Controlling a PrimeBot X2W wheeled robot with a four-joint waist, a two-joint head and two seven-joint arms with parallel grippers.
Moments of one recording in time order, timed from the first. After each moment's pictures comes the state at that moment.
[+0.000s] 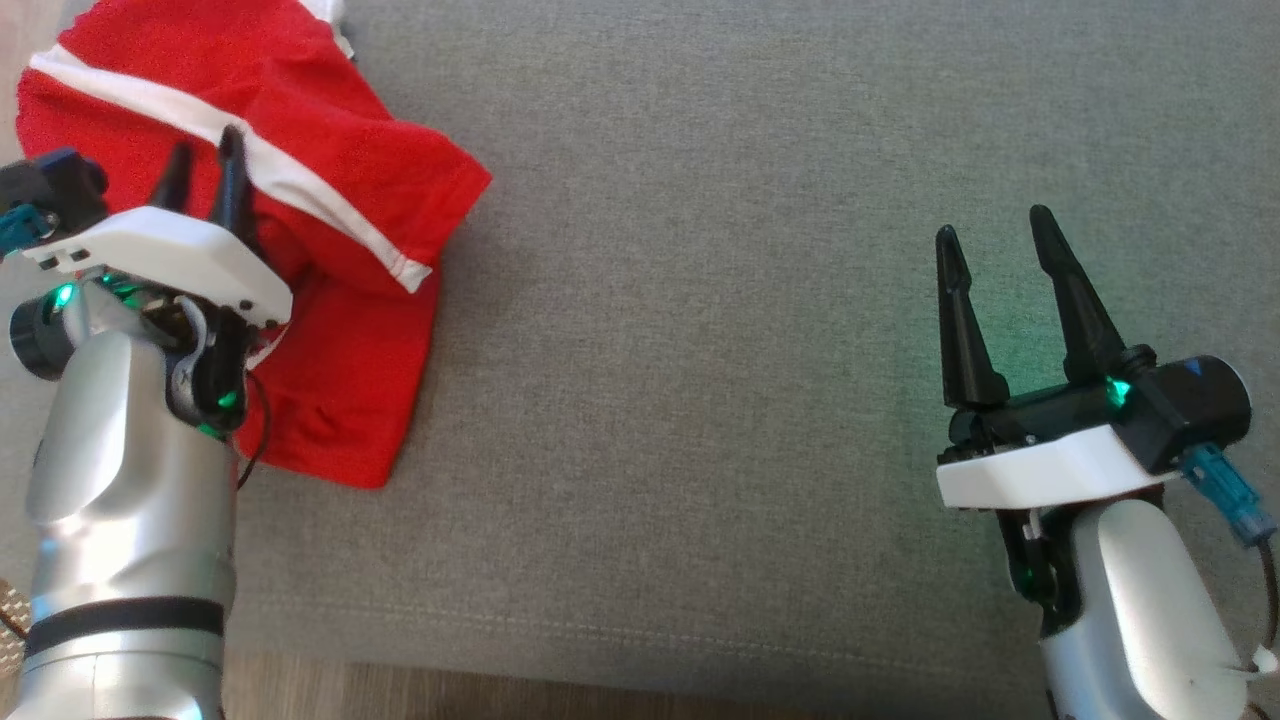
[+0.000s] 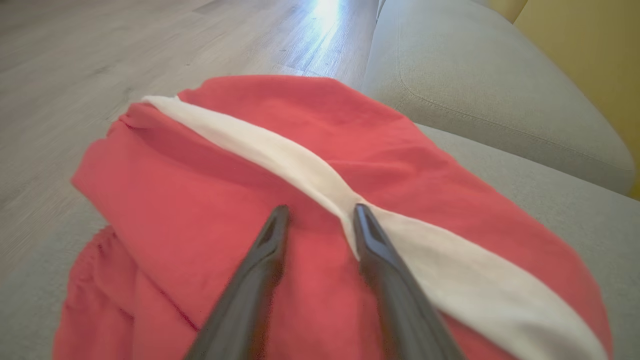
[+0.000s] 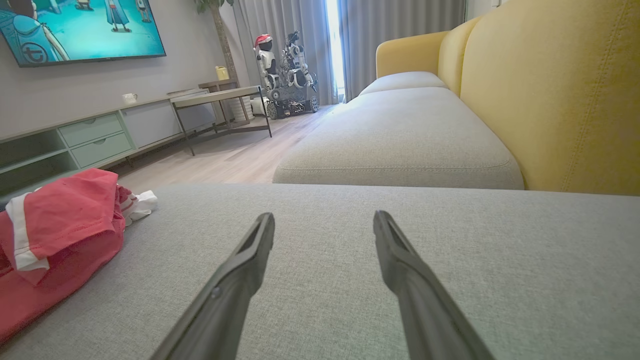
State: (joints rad) left arm -0.68 0.15 0.00 0.70 -0.38 -0.05 -0.03; right arm -0.20 -0.05 0.11 0.04 0.09 0.13 -0.18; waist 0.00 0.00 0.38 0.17
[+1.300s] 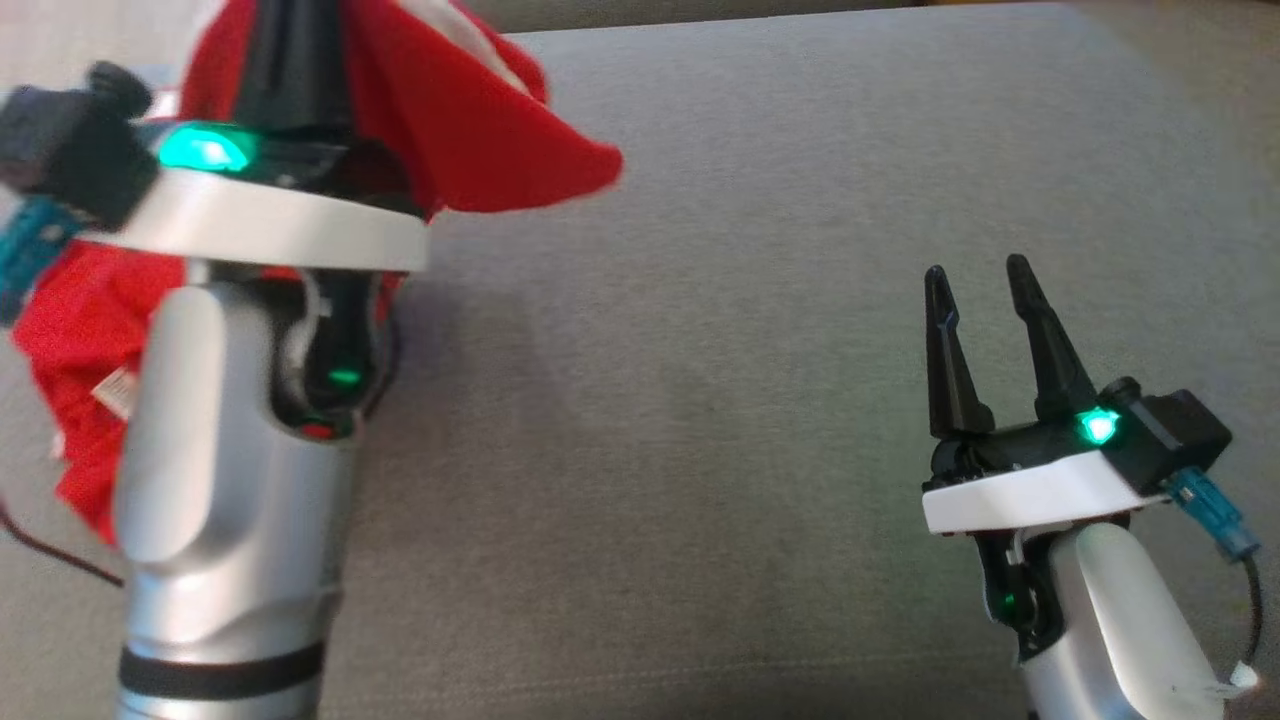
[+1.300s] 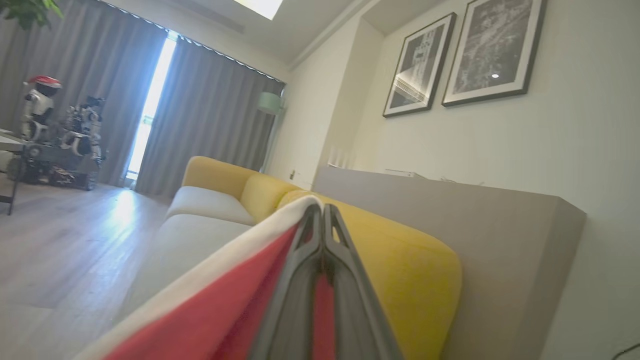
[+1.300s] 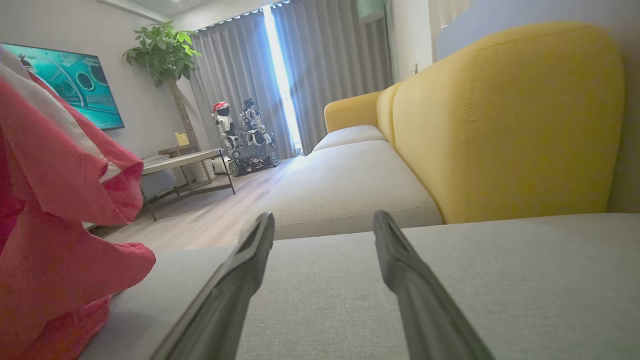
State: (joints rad) left arm -0.60 0.04 -0.16 0.07 -0.46 -0.05 -0.16; right arm -0.19 -0.05 0.15 0.16 0.24 0.13 -0.25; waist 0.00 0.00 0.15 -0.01
